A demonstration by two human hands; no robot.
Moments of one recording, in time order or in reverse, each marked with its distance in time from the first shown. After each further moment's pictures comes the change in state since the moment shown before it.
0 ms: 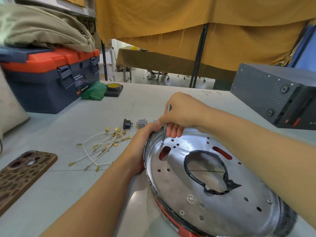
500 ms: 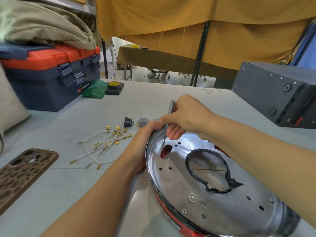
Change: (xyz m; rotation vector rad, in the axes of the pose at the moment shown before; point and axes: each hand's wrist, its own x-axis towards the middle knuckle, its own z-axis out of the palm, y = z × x) left_hand -0.001 -0.006 -0.006 -0.119 -0.026 -0.005; right_hand -0.006 0.011 0.012 0.194 0.109 0.047
